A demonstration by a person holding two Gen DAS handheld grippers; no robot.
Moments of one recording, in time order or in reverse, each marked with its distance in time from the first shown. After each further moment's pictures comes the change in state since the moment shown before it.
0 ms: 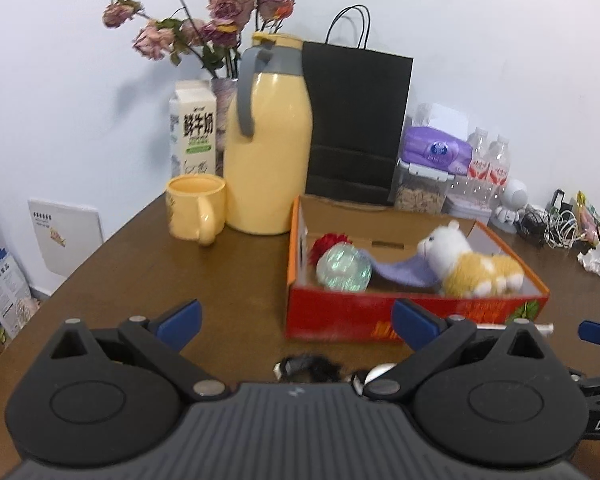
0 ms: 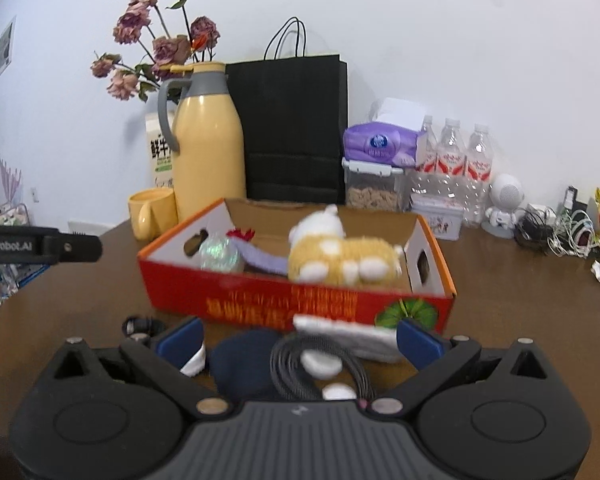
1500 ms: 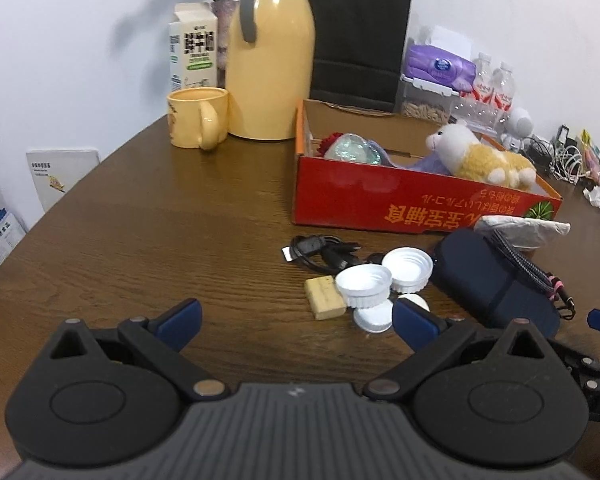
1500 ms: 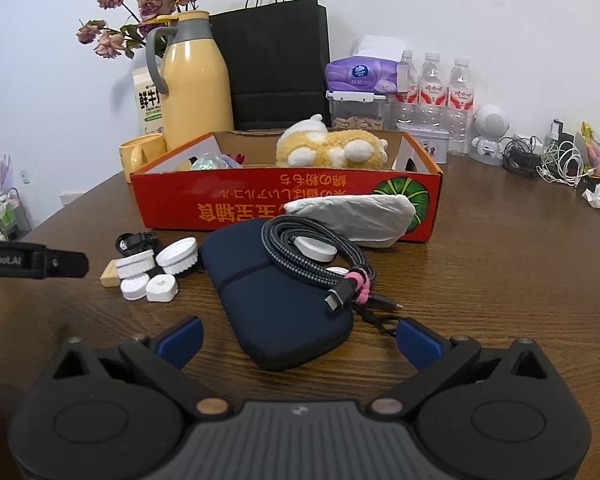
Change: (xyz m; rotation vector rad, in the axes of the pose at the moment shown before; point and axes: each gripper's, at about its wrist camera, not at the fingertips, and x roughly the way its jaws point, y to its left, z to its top) left arm 0.014 0.003 -0.060 0.030 0.174 -0.001; right arm 0.000 -0.002 -0.066 0.067 0.107 -0.019
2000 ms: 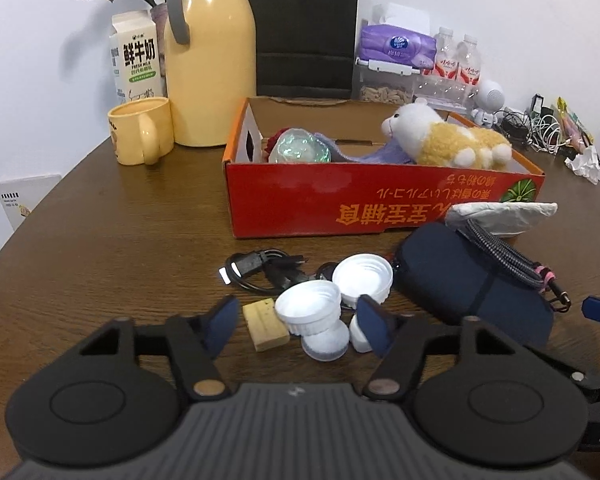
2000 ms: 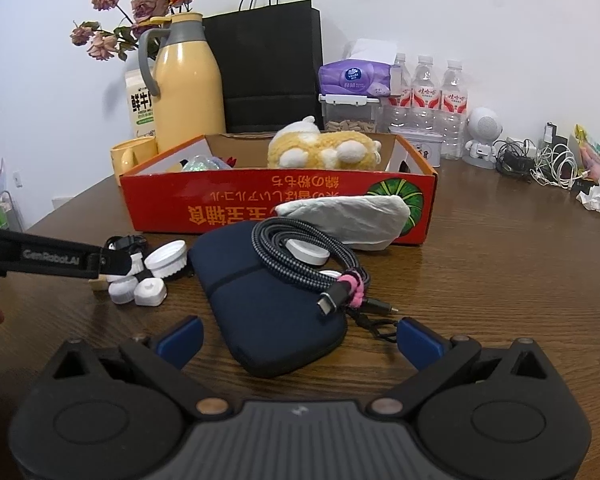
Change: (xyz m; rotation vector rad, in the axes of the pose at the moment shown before) left arm 0.032 -0.036 0.010 0.104 0.016 -0.047; right arm 0.006 0.000 -0.003 0.000 -0.021 -0.025
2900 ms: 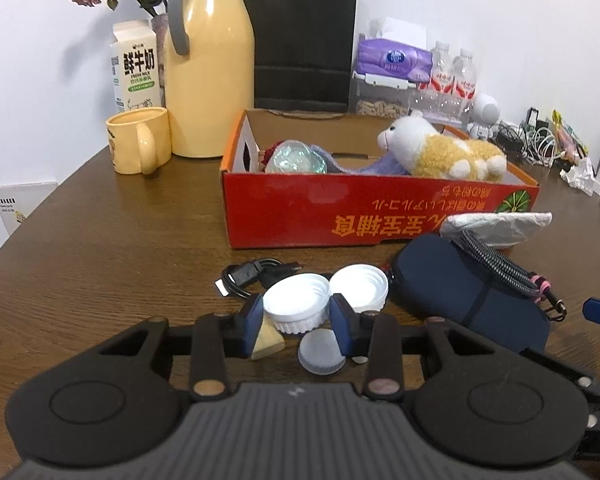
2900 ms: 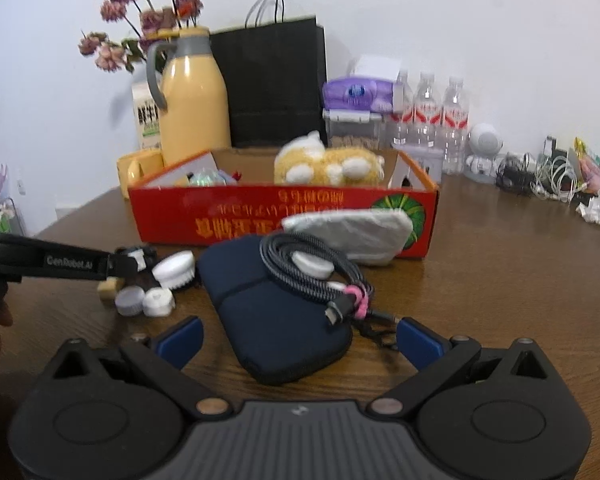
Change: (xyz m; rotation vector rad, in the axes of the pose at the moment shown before) left arm -0.006 0.003 -0.003 -0.014 -0.062 -0.018; right arm -0.010 0.003 -0.002 -0.010 -0.066 0.010
